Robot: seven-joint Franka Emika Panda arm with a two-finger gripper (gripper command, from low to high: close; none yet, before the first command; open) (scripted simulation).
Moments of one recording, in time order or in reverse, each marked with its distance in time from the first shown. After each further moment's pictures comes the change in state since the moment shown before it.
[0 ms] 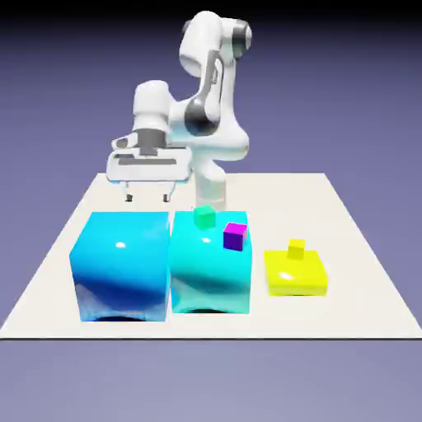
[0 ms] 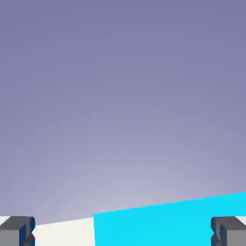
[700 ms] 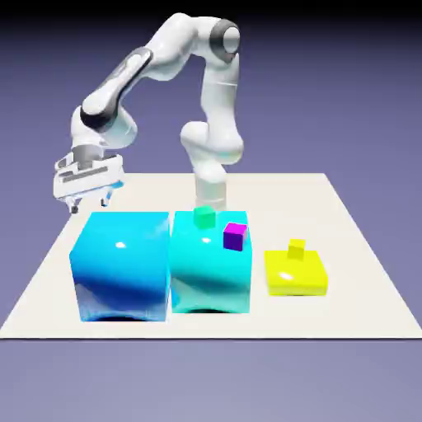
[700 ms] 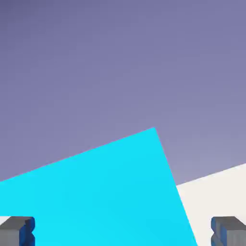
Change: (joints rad) arm -0.552 0.233 0.037 0.145 0.763 -0.362 -0.913
